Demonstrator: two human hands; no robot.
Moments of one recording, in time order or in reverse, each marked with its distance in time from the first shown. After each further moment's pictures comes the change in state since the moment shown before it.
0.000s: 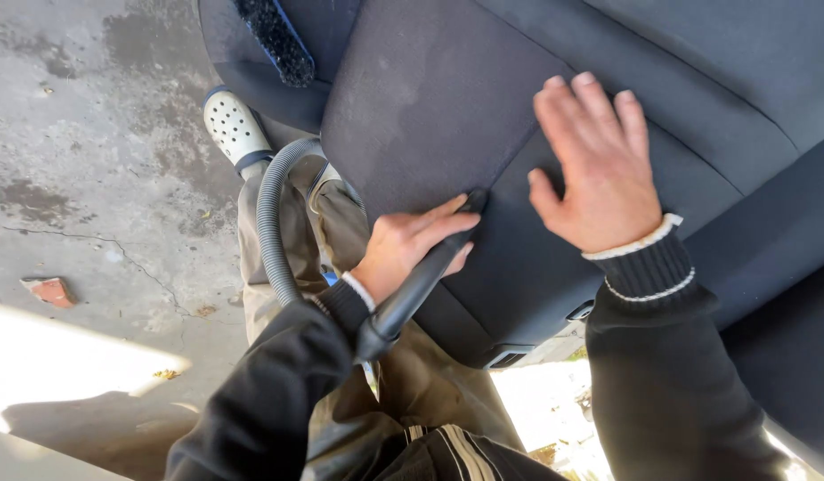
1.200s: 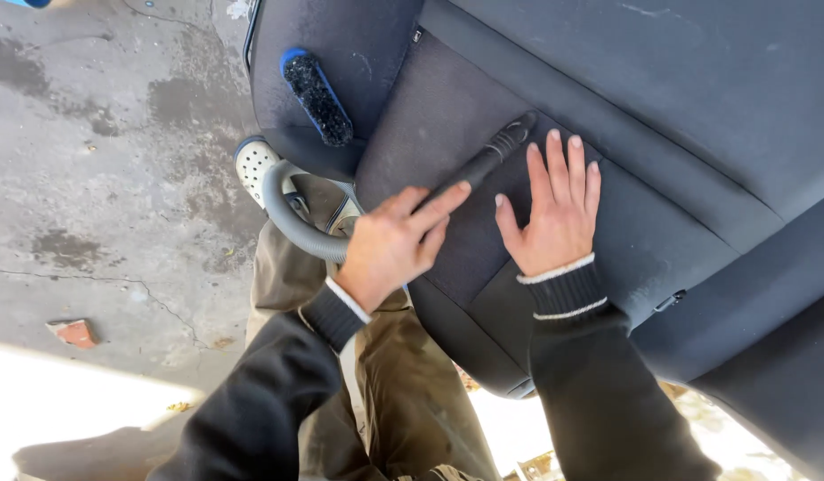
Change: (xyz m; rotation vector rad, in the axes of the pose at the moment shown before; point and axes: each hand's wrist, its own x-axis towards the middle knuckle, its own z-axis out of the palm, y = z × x) left_hand 0.044 -0.041 -0.074 0.329 -0.054 -0.210; right_hand 0.035 -0.041 0.081 -0.119 0.194 0.332
